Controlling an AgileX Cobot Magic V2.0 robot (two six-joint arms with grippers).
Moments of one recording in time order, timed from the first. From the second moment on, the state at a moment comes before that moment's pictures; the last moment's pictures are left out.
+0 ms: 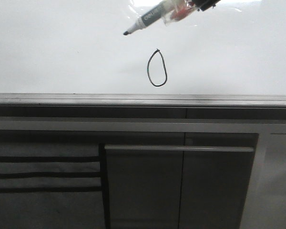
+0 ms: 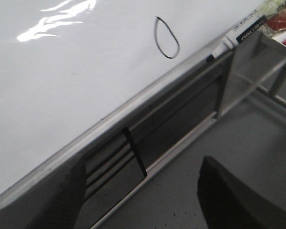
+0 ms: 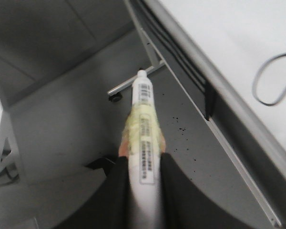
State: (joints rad) left arm -0.55 0.90 -0.86 -0.13 0.64 0.37; right arm 0.27 1.38 -1.29 0.74 1.14 -0.98
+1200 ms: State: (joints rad) left arm -0.71 1.22 -1.00 -0.51 0.80 0.99; right arm 0.53 1.32 -1.24 0.66 1.11 -1.33
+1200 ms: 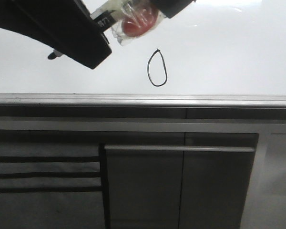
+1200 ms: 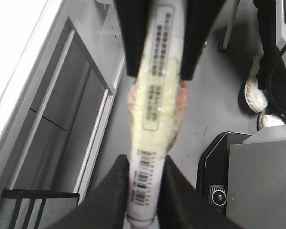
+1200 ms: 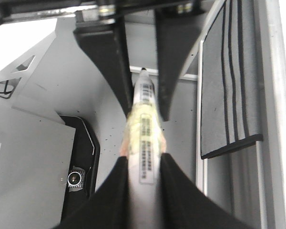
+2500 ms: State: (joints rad) left arm -0.47 1.56 -0.90 -0.79 -0.29 0.75; right arm 0.17 0.98 -1.00 0.52 0.97 -0.80
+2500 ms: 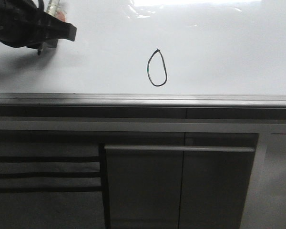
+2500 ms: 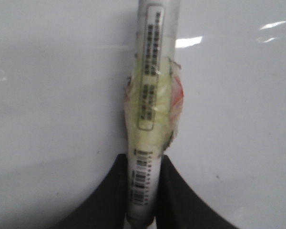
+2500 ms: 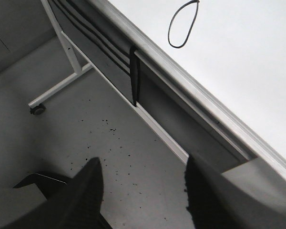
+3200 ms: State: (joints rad) left arm -0.43 1.59 -1.00 -0.84 -0.05 0.75; right arm 0.17 0.98 -1.00 0.52 0.97 -0.80
